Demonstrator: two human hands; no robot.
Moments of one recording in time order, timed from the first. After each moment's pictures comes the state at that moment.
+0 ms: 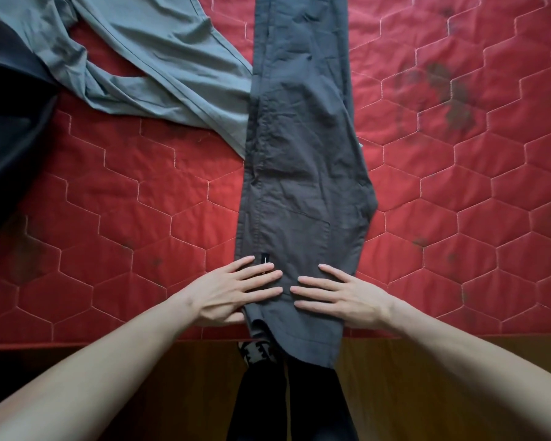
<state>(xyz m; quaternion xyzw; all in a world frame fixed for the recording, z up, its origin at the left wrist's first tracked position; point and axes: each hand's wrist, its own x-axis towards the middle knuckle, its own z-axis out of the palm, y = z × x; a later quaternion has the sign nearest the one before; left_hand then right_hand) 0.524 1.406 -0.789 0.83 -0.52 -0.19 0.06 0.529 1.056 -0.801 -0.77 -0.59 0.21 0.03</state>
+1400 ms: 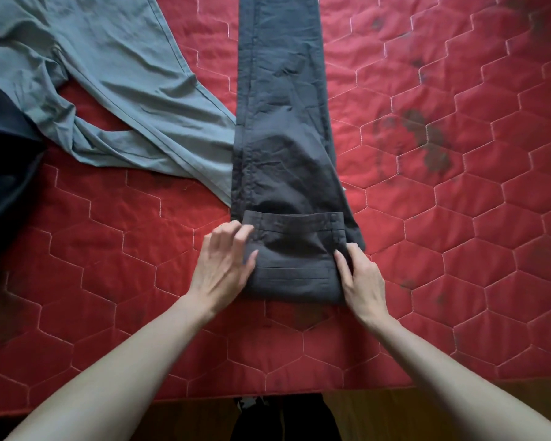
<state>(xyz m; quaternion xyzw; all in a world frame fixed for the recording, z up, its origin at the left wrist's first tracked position) 0.629 1.356 -0.764 0.98 -0.15 0.03 0.15 0.608 1.073 -0.778 -0.94 0.10 0.09 0.32</state>
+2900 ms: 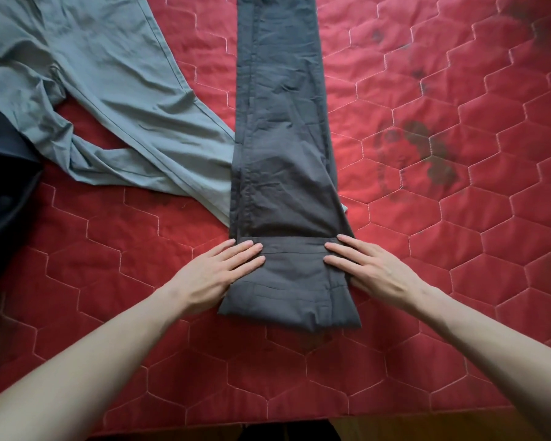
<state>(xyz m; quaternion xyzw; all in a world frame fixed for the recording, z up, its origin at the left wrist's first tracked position) 0.676 1.405 -0.779 0.89 -0.43 -0.17 0.01 0.683 1.001 -0.797 -0.90 -0.40 0.13 0.09</state>
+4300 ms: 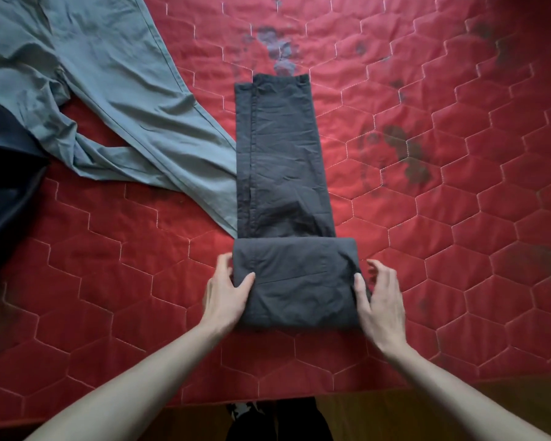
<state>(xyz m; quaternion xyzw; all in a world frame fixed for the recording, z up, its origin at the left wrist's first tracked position) 0.601 1.324 -0.748 0.85 0.22 -0.17 0.45 0.575 1.031 -0.753 -0.94 0.16 0.07 0.29</state>
